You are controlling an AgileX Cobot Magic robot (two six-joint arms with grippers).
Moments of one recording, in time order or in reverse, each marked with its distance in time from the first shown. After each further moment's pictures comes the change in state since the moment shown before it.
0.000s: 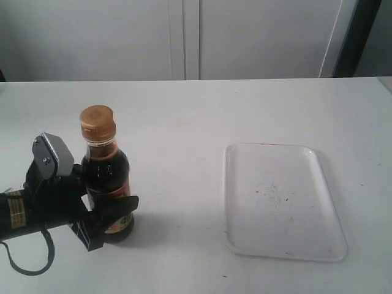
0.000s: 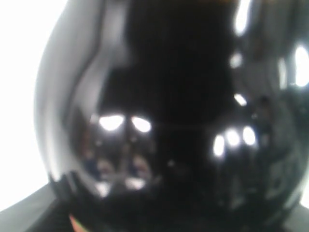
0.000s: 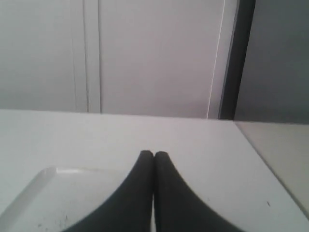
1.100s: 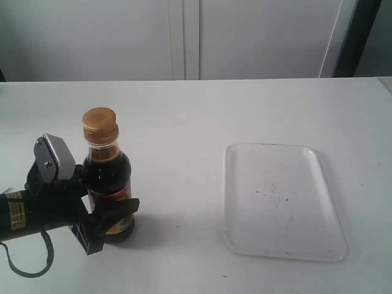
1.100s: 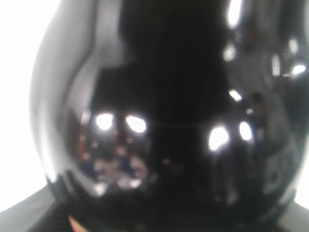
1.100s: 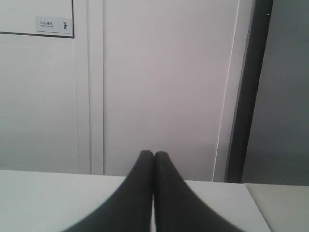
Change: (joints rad) left arm 0.000 0.000 0.000 0.019 -0.004 0.036; right arm 0.000 0.682 -0.463 -0.083 -0.254 0.094
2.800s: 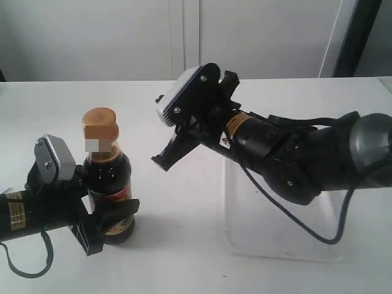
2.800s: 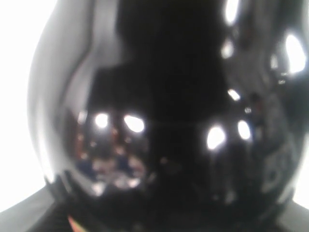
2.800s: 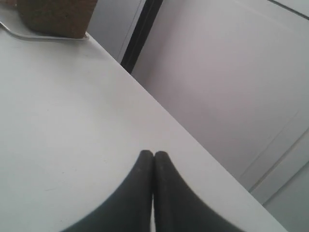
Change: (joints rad) left arm 0.000 0.000 0.000 0.007 0.000 0.002; right arm 0.634 1.060 -0.387 -0.078 -0.495 -0.386
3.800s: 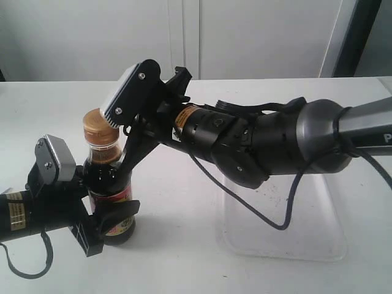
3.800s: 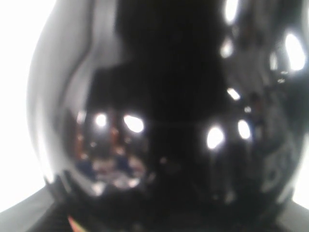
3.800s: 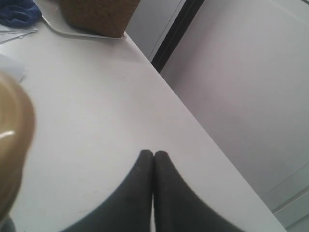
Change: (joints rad) left arm 0.000 0.000 0.000 0.009 -0.002 0.000; right arm 0.118 0.073 -0.196 -0.004 0.205 -0.038
